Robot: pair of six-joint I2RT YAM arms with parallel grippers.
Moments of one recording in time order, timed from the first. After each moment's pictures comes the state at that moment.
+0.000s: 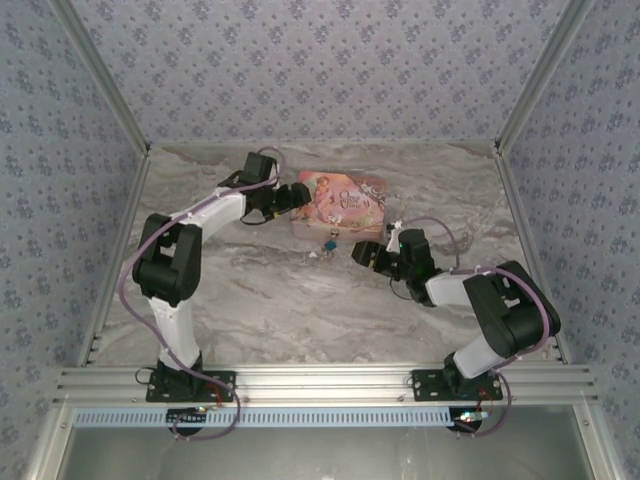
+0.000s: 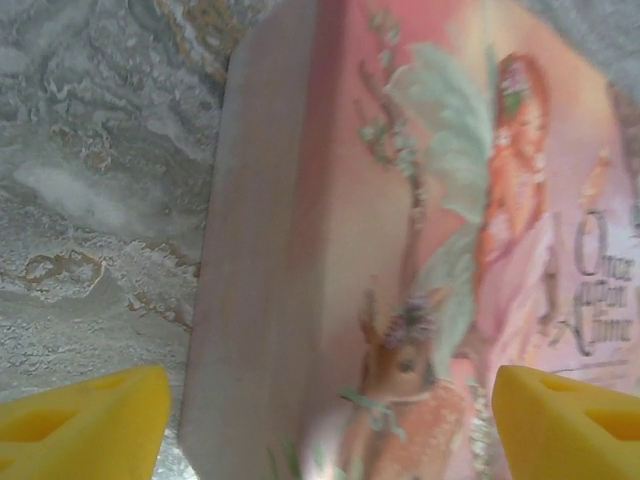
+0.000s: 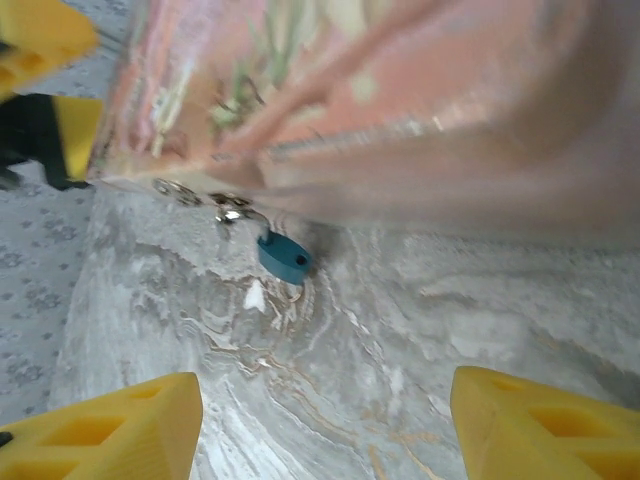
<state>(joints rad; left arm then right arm) -0.38 1.96 1.42 -0.36 0.36 -0.63 0.39 1.55 0.45 0.58 -0.40 0.75</state>
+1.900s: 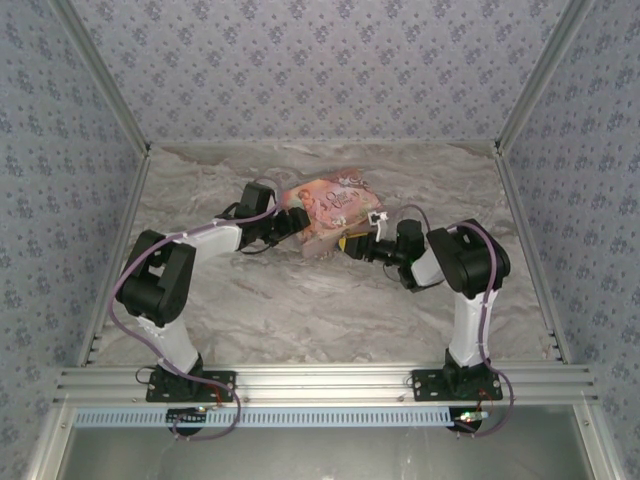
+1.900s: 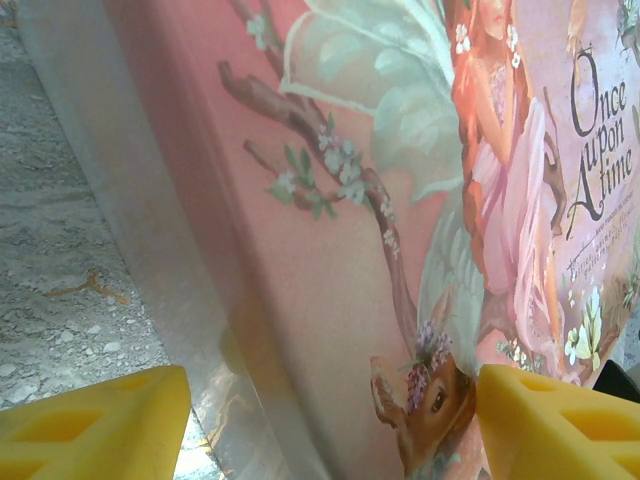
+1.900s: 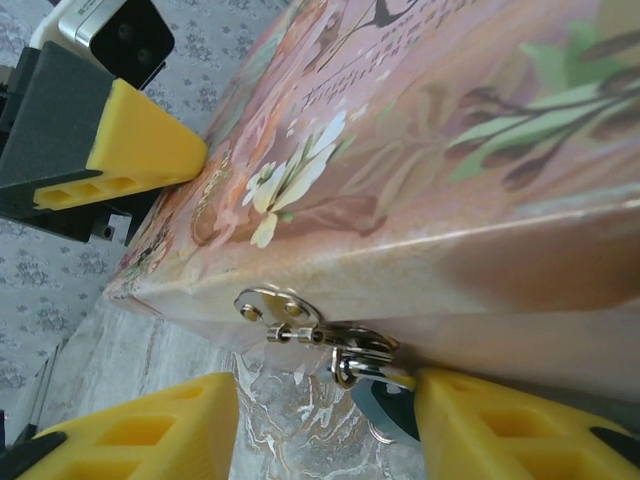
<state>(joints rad) -0.44 1.78 1.04 -0.07 0.37 -0.80 0.33 2.01 0.61 1.11 -0.76 0.54</state>
